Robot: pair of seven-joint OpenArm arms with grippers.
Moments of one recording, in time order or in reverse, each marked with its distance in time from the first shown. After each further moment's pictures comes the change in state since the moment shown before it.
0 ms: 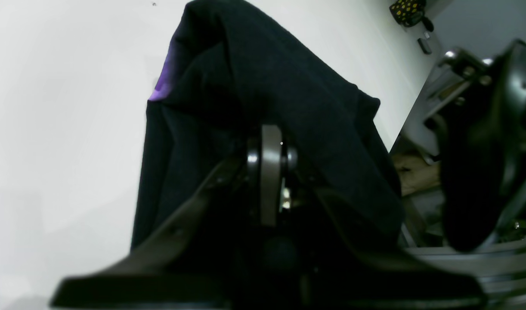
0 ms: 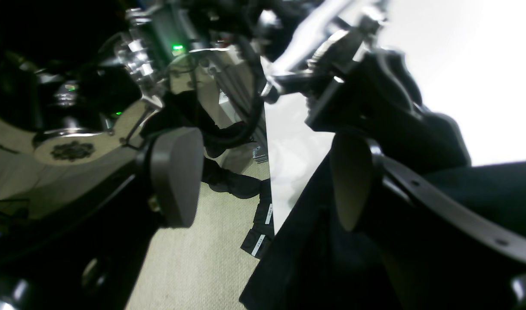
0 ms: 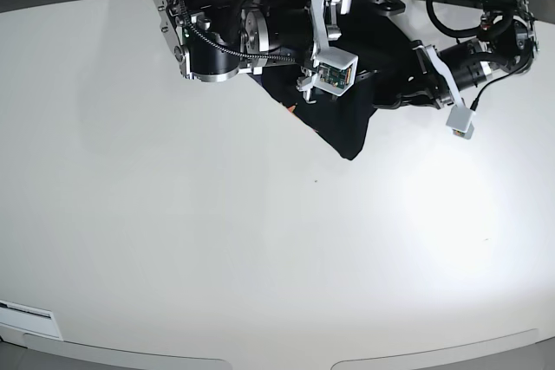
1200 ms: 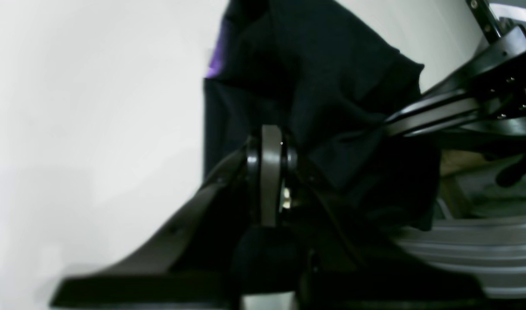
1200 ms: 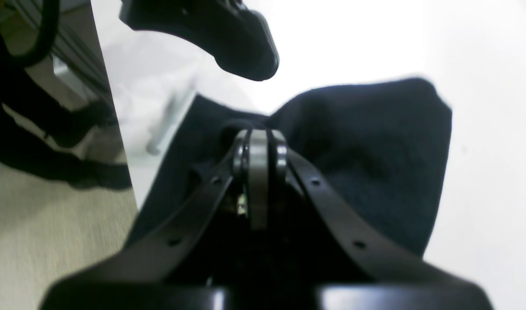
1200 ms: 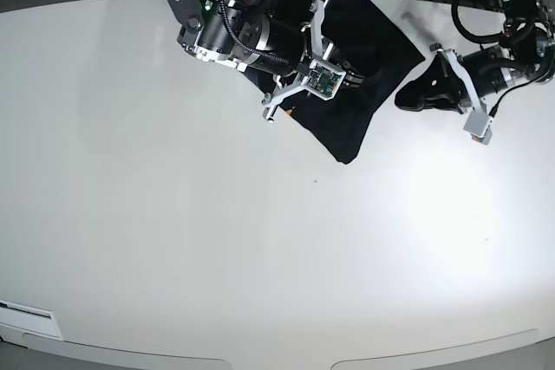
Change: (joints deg) left arm 0.0 -7.4 -2.1 0.0 2.4 -0.1 -0.3; right arm -5.1 -0.2 0.0 0.0 -37.8 -6.4 20.3
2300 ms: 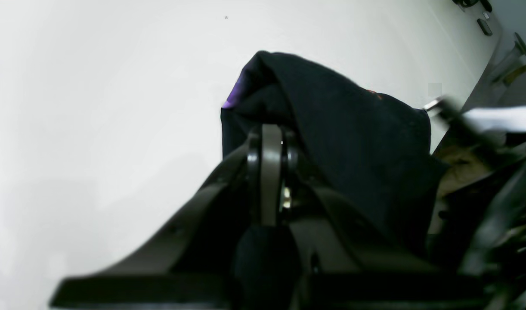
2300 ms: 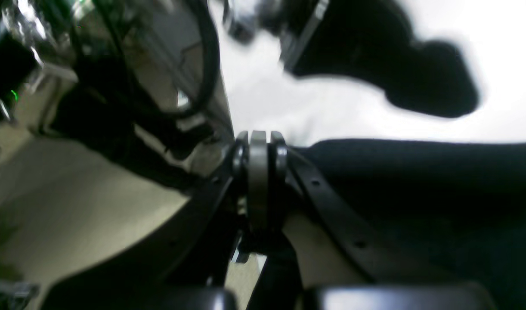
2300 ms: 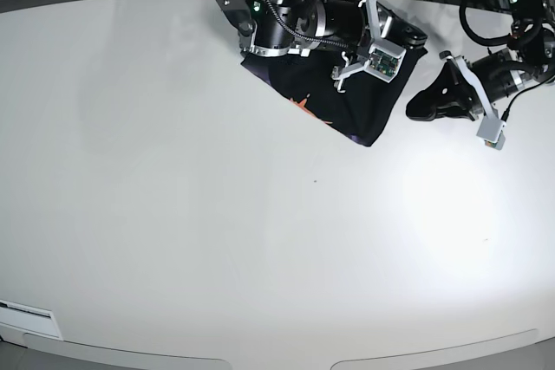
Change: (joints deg) left arm -0.2 -0.5 -0.9 0.0 -0.2 0.0 -2.5; right arm 0.7 -8.6 -7.1 -9.9 11.1 2.5 -6.3
